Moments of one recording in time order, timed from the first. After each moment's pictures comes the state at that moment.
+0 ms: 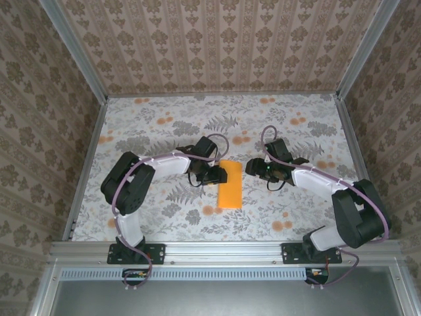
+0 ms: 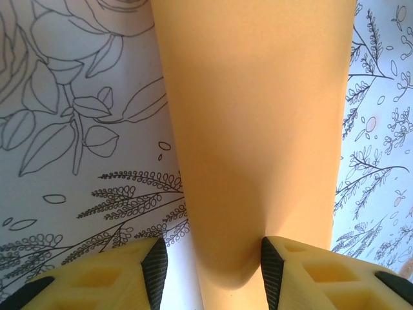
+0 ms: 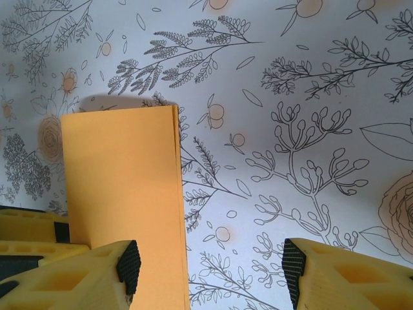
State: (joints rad) left arm -0.74 1.86 1.10 -0.42 0.41 -0.61; right arm 0.37 1.44 0.74 -0.27 -0.19 0.67
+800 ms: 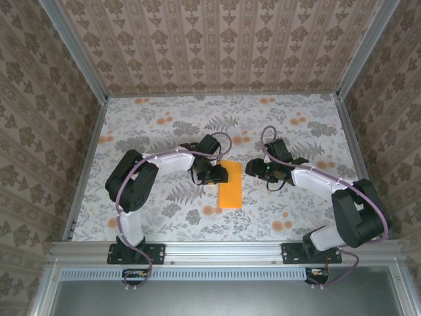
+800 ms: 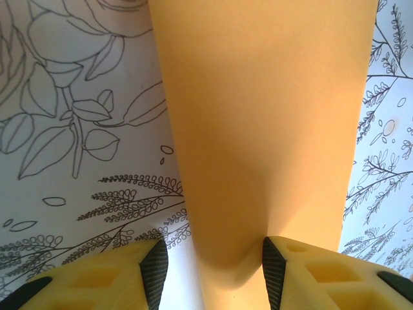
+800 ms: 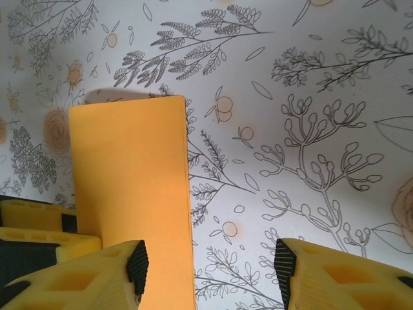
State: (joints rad) left arm -0.75 1.90 1.18 -0.52 0.37 -0.61; right arm 0.37 1.44 0.74 -0.27 -0.22 0.67
